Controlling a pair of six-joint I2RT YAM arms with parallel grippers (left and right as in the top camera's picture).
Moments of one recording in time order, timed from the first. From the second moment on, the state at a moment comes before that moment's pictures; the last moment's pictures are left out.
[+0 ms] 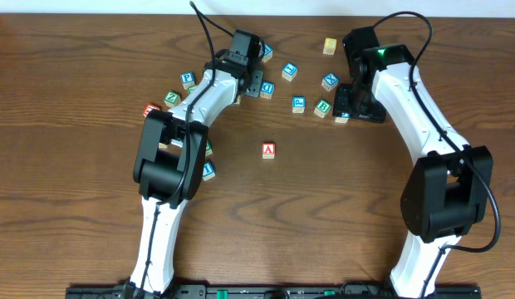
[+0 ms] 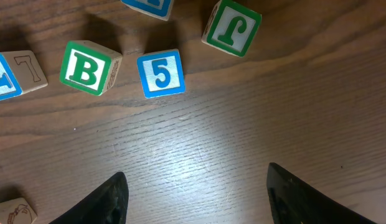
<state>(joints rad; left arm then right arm) -0.35 2.36 1.83 -0.49 -0.06 -0.09 0.21 2.02 1.72 -1.17 0.11 0.43</state>
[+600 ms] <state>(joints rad) -0.35 2.36 1.83 -0.52 -0.06 -0.09 0.21 2.02 1.72 -1.17 0.11 0.43</state>
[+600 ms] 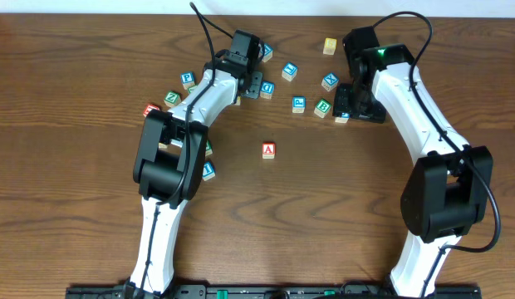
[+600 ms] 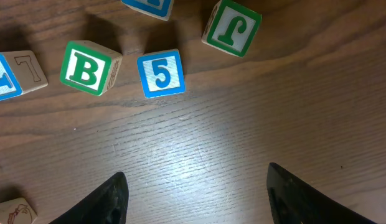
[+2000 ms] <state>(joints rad) -0.52 2.03 1.82 -1.05 0.10 -0.39 0.10 2.02 1.72 -1.08 0.11 0.43</state>
